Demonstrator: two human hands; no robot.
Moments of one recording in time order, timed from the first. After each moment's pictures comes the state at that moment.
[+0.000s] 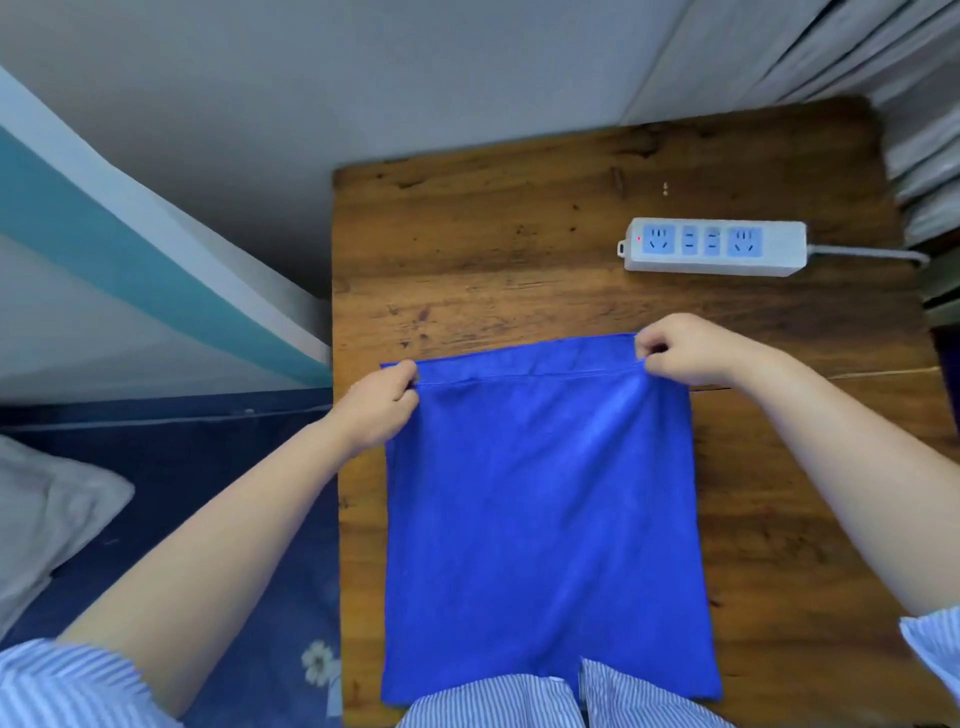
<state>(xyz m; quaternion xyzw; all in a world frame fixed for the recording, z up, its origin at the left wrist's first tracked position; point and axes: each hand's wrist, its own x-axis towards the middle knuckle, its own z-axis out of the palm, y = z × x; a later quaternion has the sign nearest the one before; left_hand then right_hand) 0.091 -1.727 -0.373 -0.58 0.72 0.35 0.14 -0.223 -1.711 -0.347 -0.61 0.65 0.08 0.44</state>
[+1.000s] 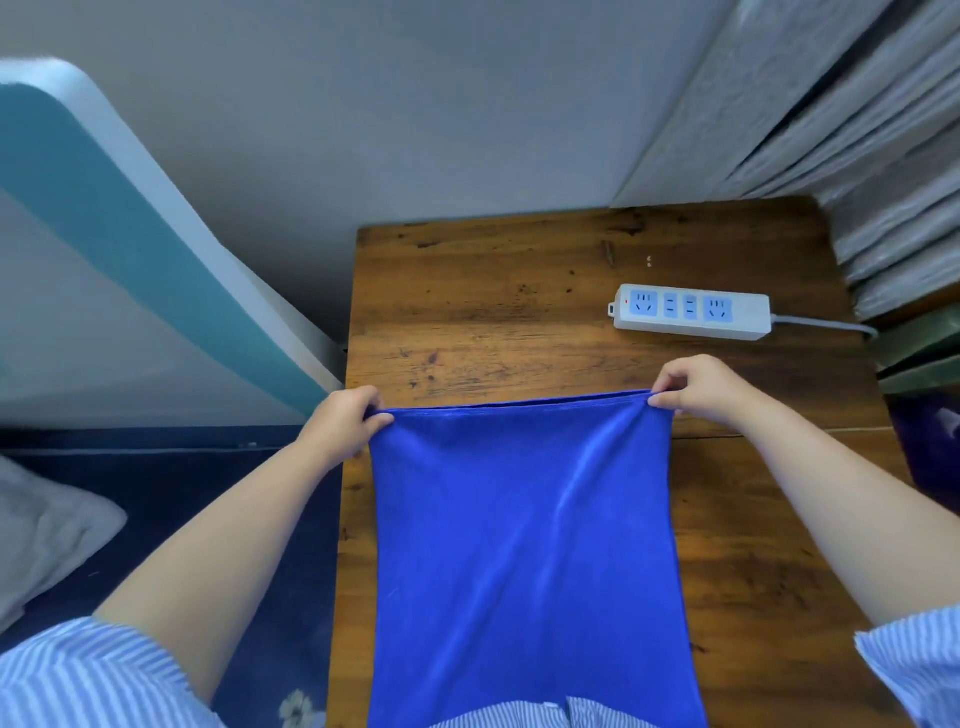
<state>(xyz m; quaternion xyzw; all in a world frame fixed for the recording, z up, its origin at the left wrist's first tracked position) 0.124 -1.736 -0.360 -0.66 0.67 0.33 0.07 -0.243 -1.703 -0.336 -0.51 0.74 -0.01 0.44</state>
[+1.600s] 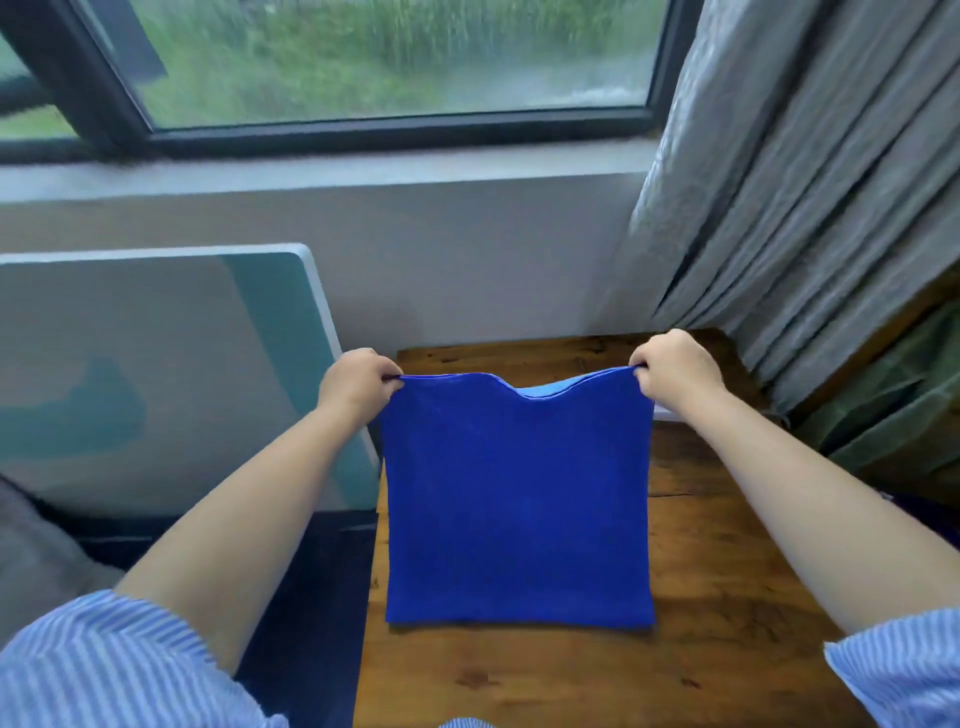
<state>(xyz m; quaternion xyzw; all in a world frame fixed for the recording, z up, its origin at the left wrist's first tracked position) 0.119 -1.721 -0.194 -0.64 0.75 0.12 -0.09 -0.197 -1.673 -0.194 -0.66 0.75 -0.03 0.01</state>
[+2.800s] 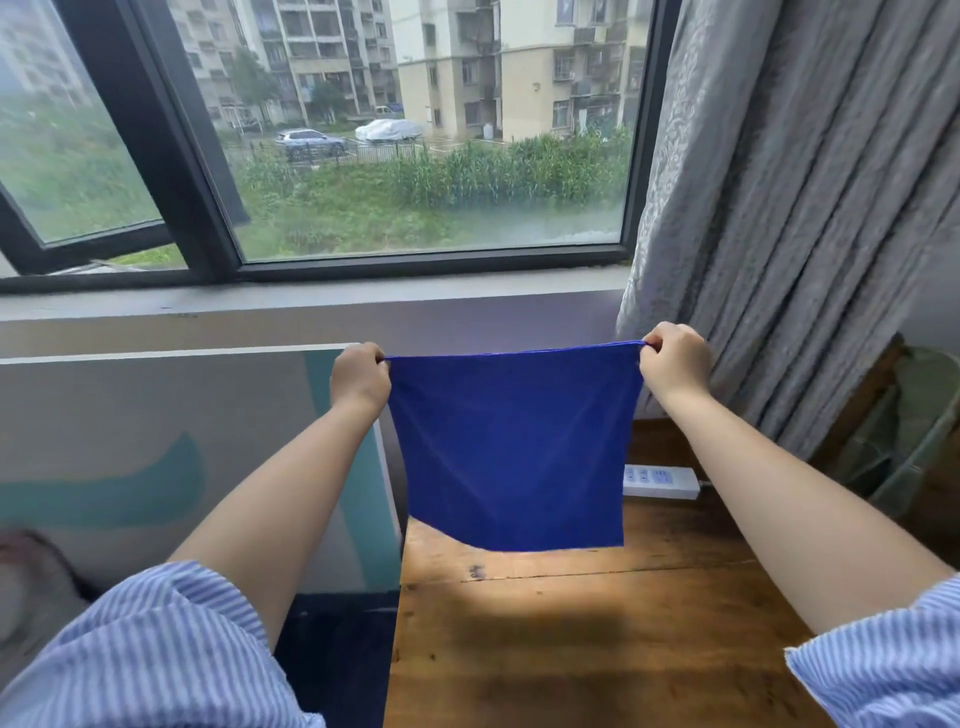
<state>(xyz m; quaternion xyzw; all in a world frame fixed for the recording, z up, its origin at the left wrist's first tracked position) 0.129 -1.710 -0.085 -0.69 0.66 0.08 -0.30 -0.173 -1.655 -0.084 -0.51 0.76 -0.39 0.01</state>
